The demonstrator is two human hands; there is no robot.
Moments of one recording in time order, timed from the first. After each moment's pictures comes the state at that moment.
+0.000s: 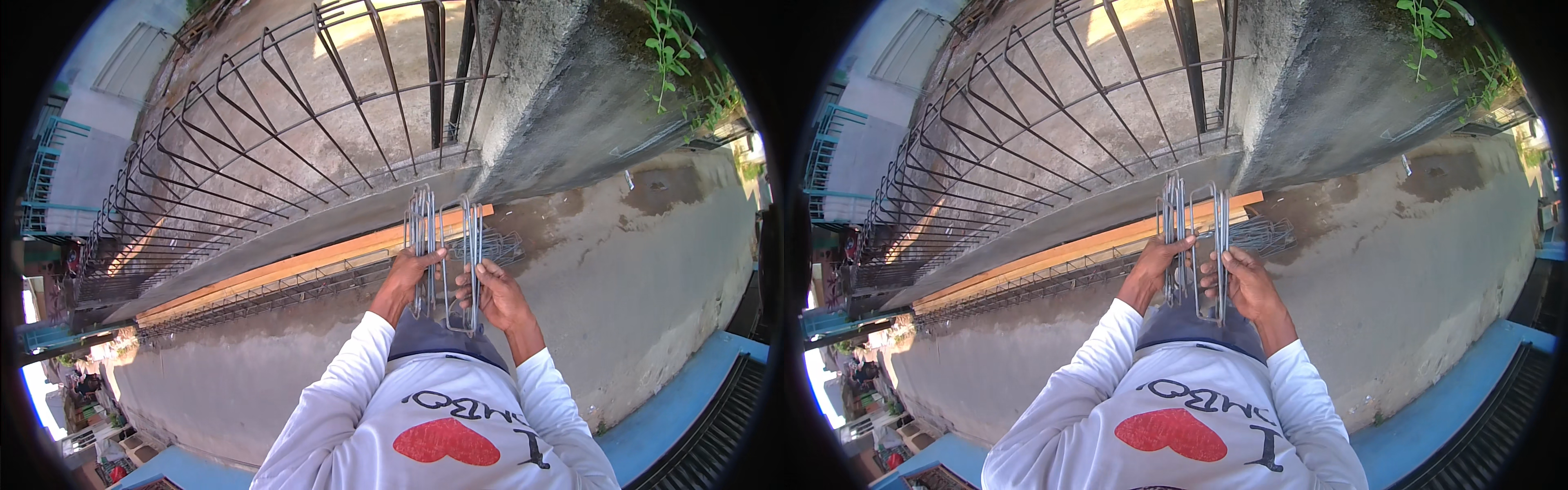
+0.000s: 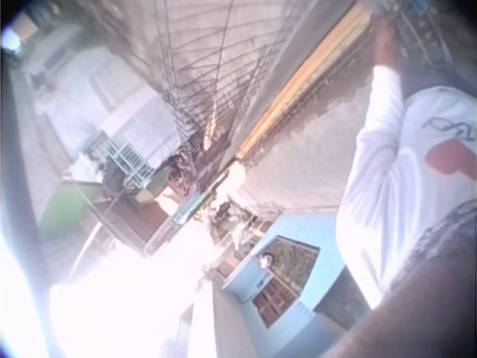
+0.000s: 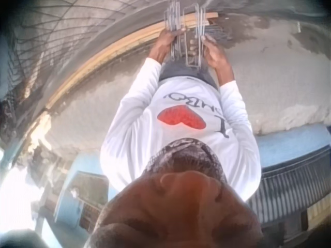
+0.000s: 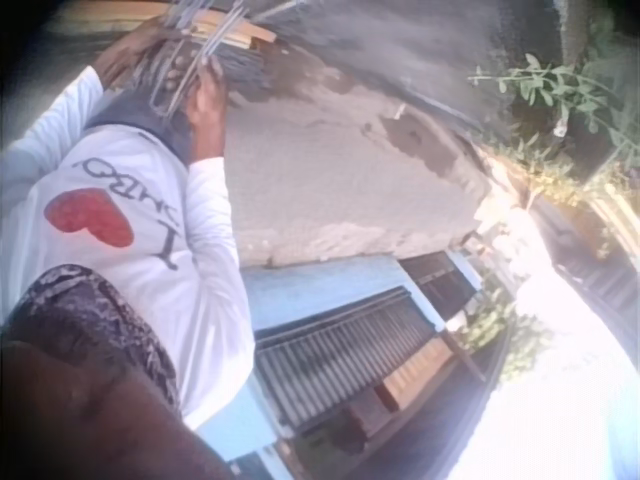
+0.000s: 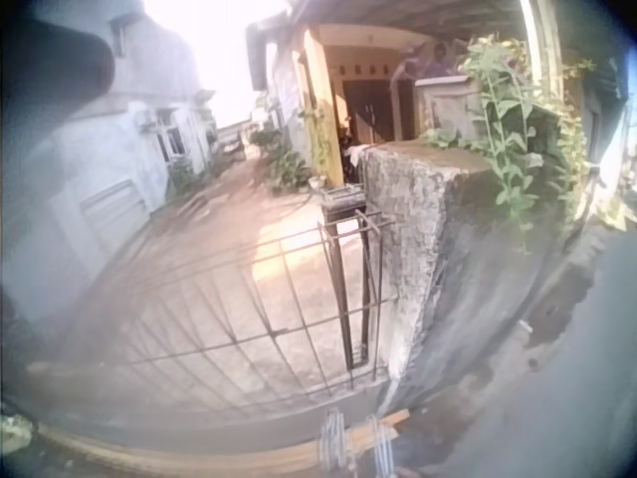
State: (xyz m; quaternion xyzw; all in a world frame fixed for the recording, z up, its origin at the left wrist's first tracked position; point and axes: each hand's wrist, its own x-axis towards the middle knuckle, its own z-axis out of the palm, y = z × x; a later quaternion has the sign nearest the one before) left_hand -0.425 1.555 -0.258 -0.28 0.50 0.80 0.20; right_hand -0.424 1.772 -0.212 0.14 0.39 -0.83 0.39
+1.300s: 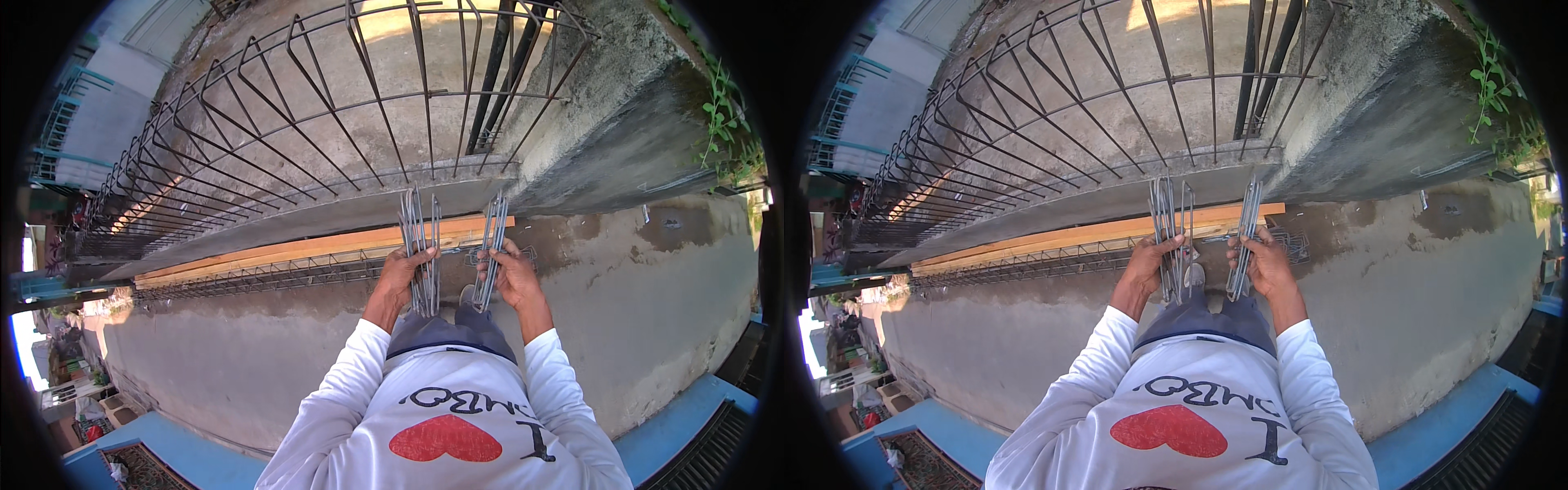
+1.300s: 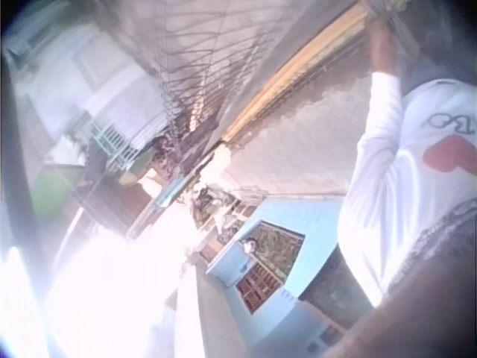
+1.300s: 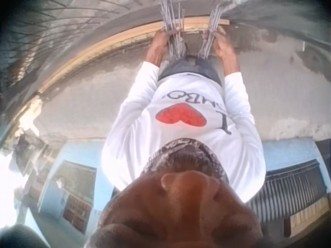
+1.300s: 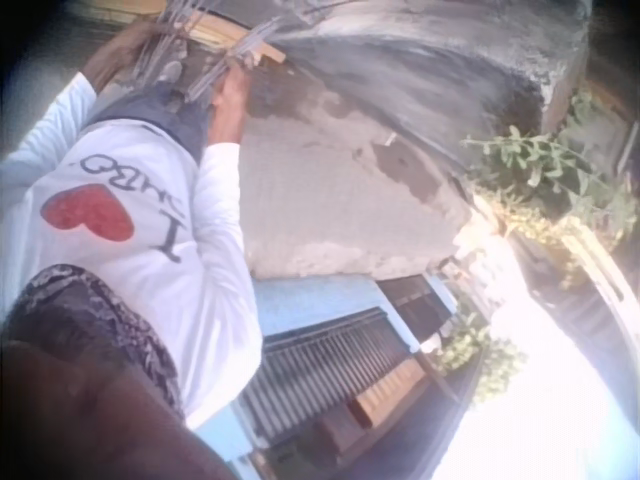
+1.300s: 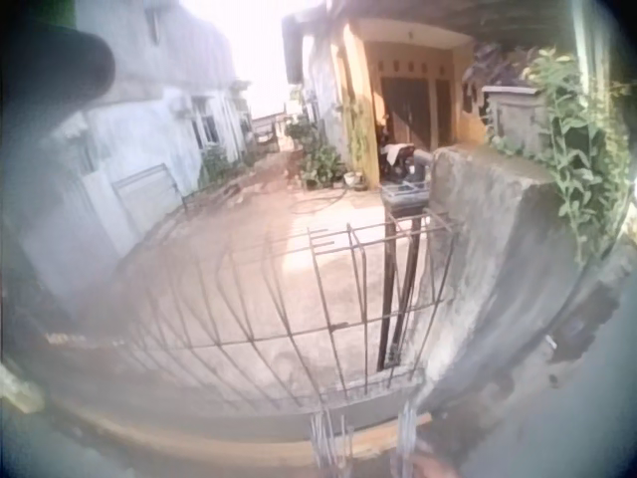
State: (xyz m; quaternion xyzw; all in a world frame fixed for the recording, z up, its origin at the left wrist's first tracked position) left_hand -0.393 1.479 -0.254 -0.37 0.43 0.81 0.12; right_hand -0.473 1.715 -0.245 0.19 0.45 -0.79 0.37
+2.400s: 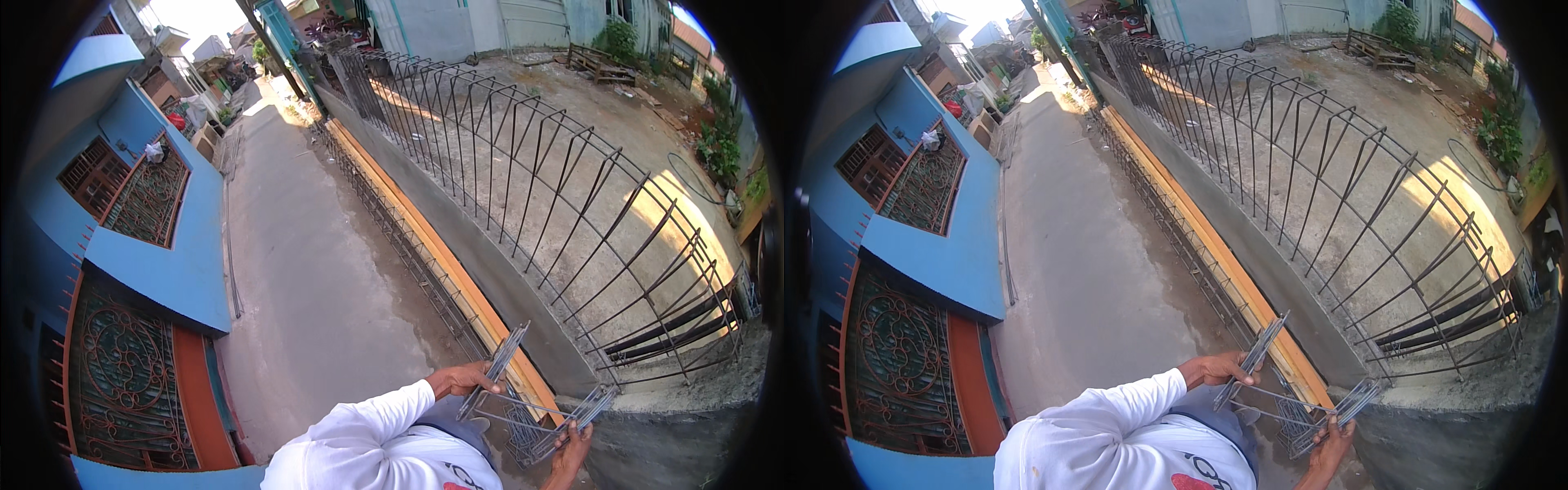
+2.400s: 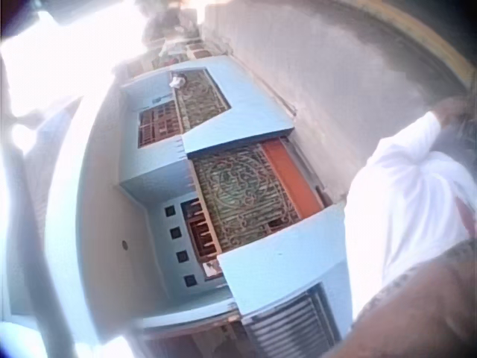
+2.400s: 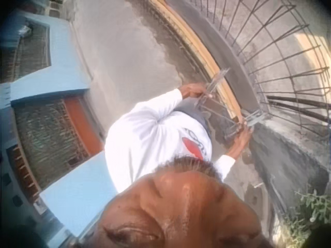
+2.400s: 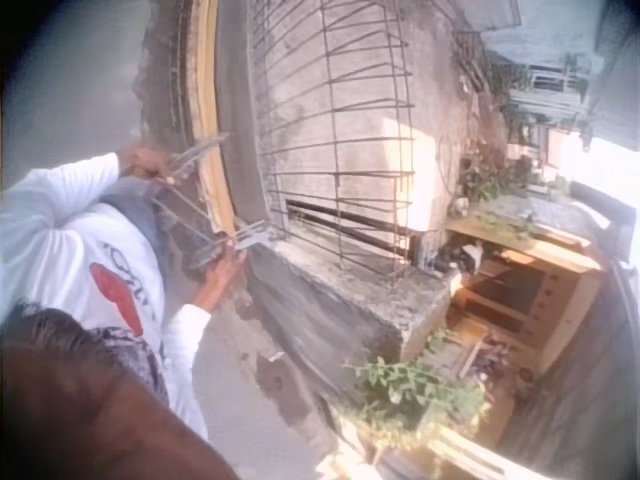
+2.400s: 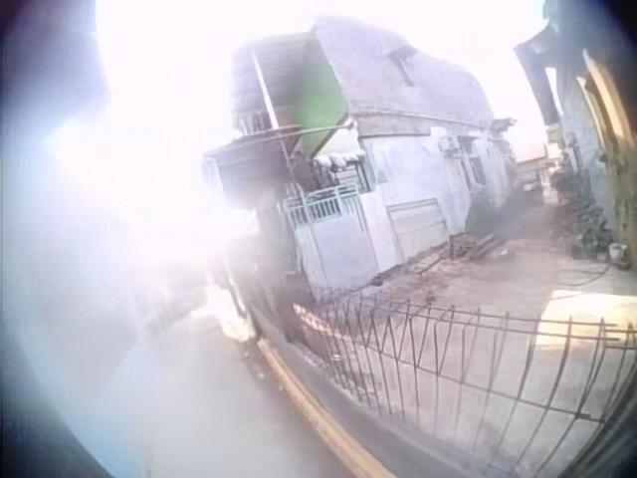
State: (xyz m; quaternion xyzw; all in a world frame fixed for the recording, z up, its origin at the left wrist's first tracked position) left_hand -0.267 1.511 -0.288 -0.19 0.29 0.94 -0.01; right_hand -0.505 1.757 -0.225 0.03 0.62 -0.68 0.39
